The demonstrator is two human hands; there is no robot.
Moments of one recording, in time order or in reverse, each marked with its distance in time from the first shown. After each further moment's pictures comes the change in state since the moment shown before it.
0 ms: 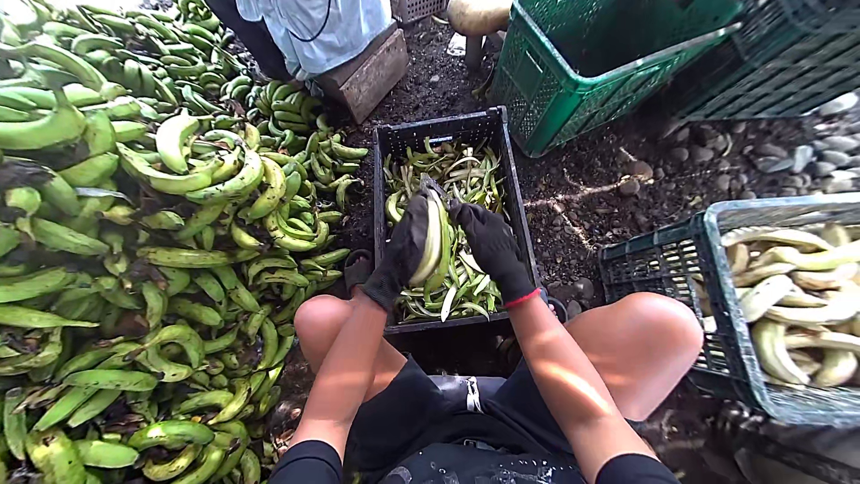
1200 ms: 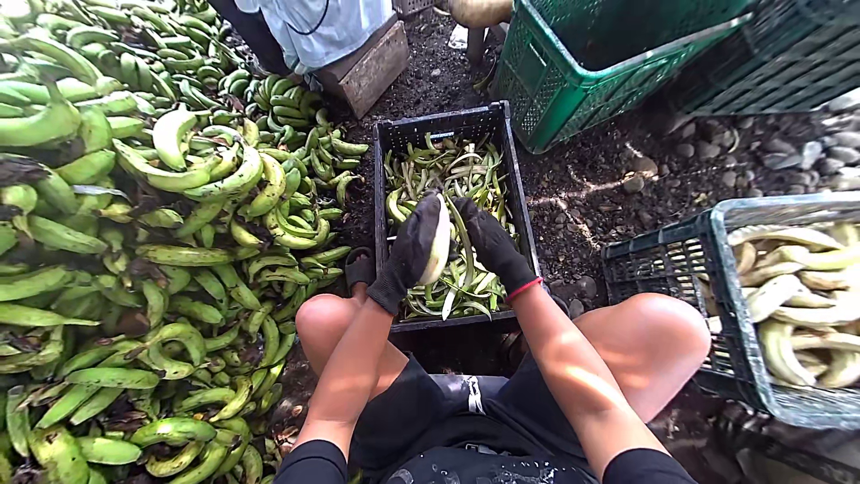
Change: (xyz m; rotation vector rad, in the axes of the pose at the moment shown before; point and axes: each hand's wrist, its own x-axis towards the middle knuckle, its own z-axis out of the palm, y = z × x) left_hand 0.012 0.012 0.008 -0.323 -0.005 -0.168; right_hand 0.022 0.023 0.013 0.054 -0.113 -0.209
